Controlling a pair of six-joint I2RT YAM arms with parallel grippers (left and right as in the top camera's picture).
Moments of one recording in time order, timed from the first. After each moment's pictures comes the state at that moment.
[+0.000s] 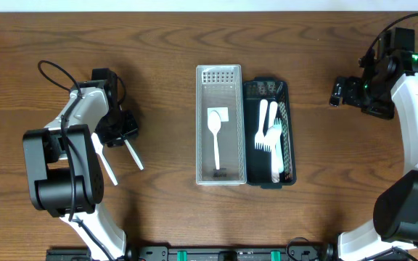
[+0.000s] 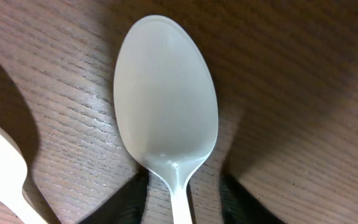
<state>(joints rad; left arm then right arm) 0.10 1.95 1.23 -0.91 0.04 -0.36 -0.16 1.75 1.55 -1.18 -0.07 0.13</state>
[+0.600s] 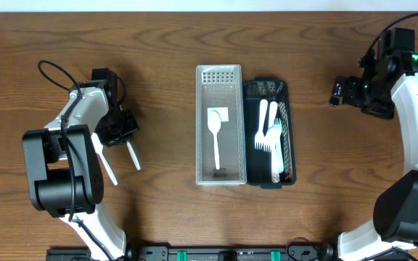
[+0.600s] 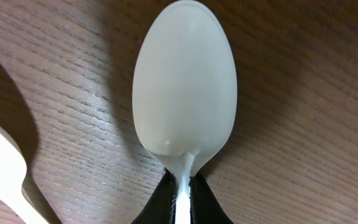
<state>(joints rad) 0.10 1.95 1.23 -0.92 0.04 -0.35 -0.16 1.75 1.55 -1.18 -0.07 0.13</state>
